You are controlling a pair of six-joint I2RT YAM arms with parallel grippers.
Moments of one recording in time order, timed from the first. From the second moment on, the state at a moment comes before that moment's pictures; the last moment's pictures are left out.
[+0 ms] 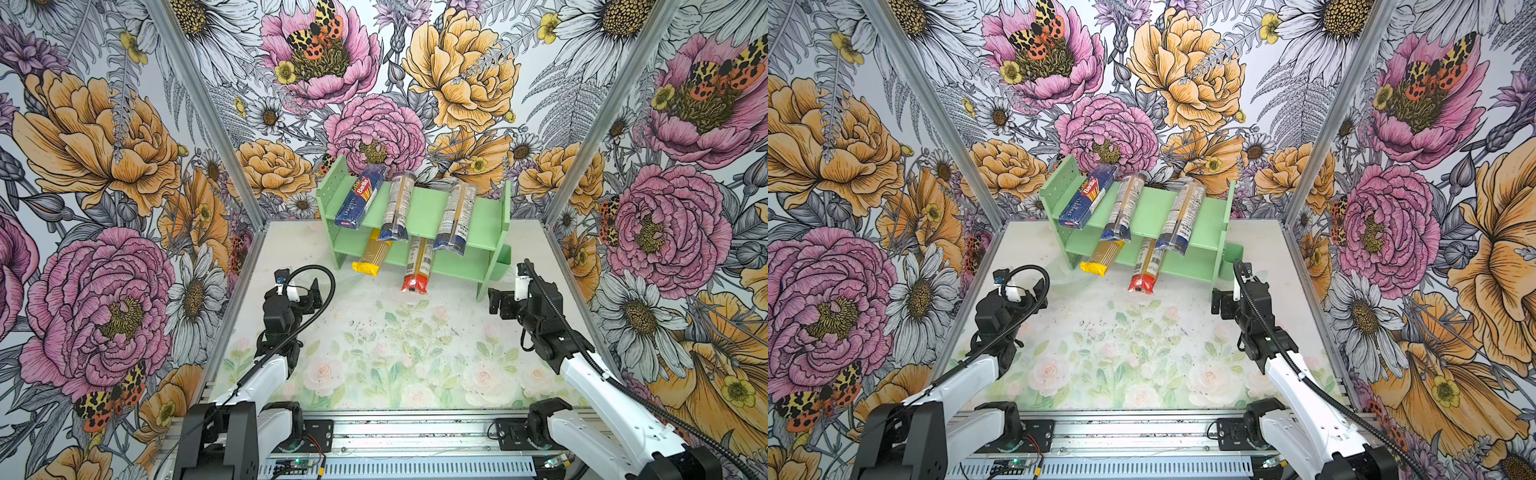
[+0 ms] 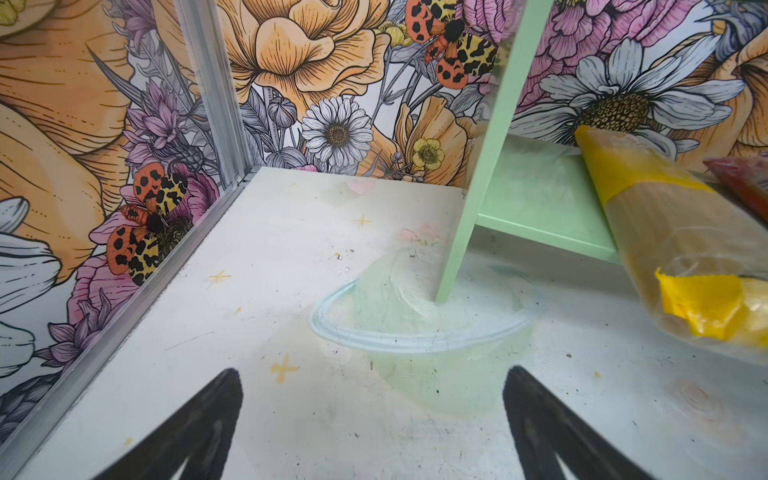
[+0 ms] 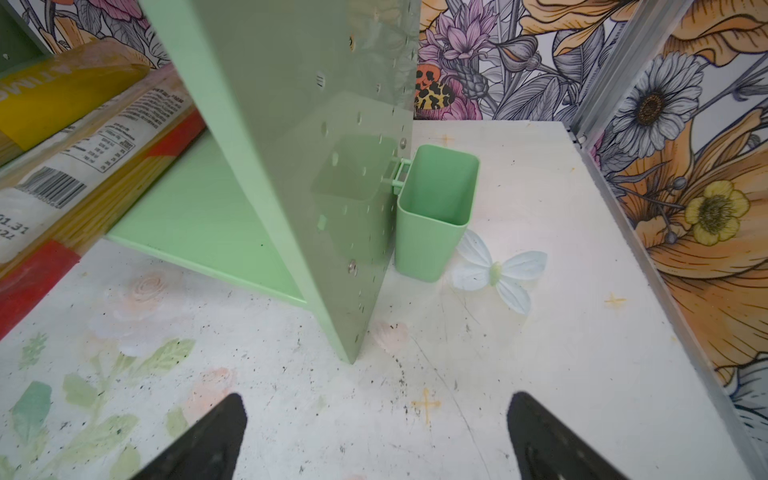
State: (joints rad) left arm 0.03 1.14 0.30 0.61 -0.03 -0.08; right arm 0.18 0.90 0.56 -0.17 0.10 0.08
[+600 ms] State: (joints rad) left arm 0.09 1.56 0.30 1.04 0.05 -0.09; right arm 0.08 1.09 0.43 0.23 0.11 0.04
